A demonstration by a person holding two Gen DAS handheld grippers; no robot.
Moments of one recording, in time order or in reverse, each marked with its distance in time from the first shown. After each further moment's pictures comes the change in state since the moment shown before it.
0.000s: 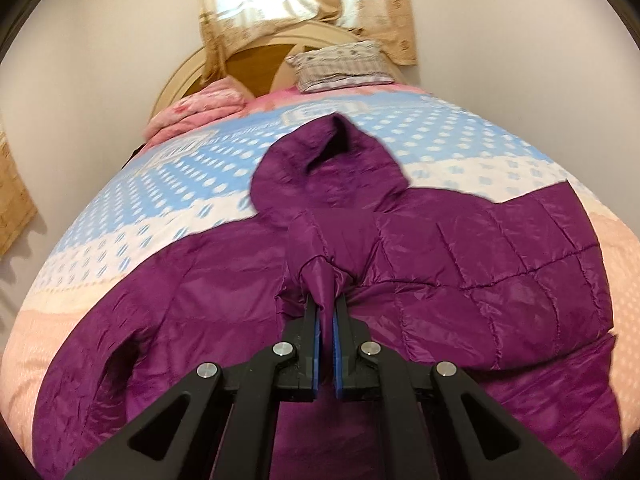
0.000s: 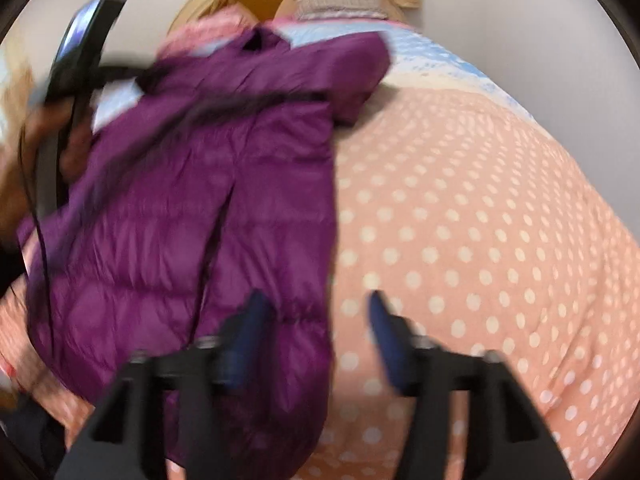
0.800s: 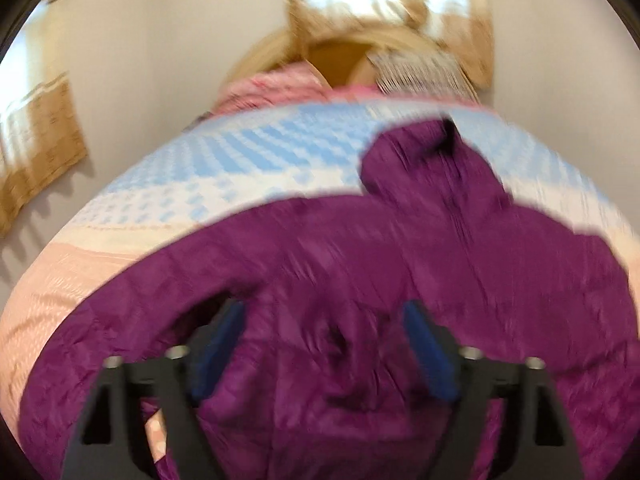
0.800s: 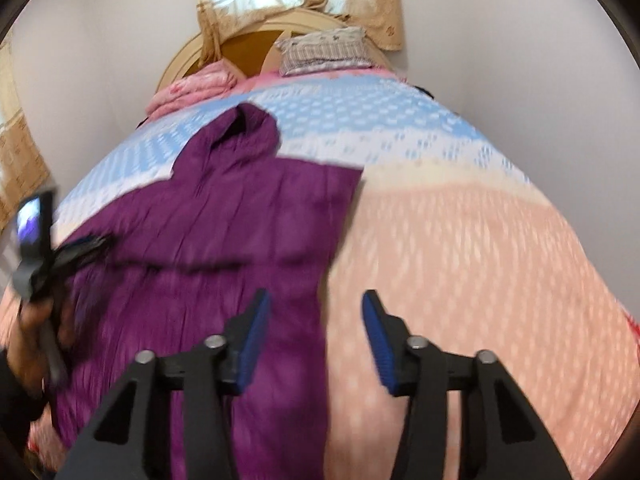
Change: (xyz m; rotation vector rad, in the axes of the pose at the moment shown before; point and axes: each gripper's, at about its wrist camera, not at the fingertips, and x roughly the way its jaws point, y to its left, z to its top) left arm -0.001 0.083 -0.038 -0.230 -0.051 0.160; right arm 0.028 0.000 0.155 0.015 -0.155 -0.064
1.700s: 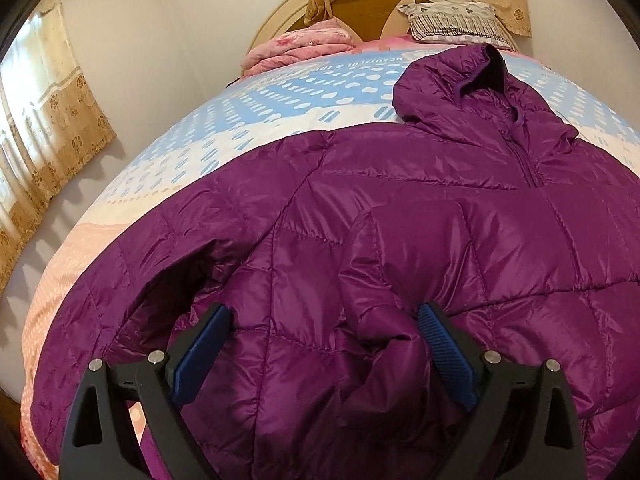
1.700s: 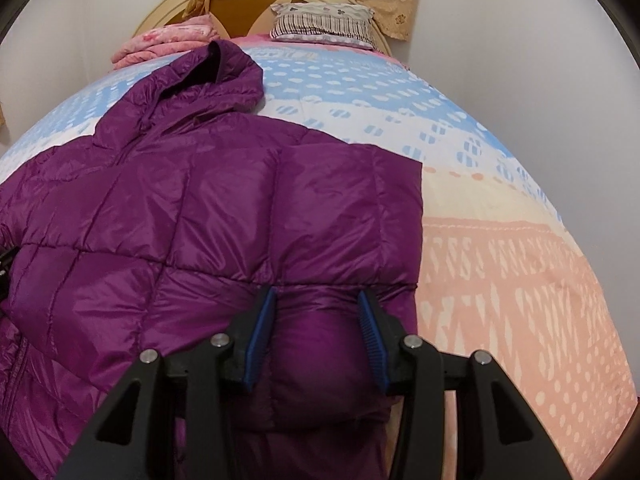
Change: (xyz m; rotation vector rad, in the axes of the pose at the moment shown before) left arm 0.067 -0.023 -0.023 0.072 0.187 0.191; right arm 0.145 0.032 0.004 -0.140 0.111 -0.168
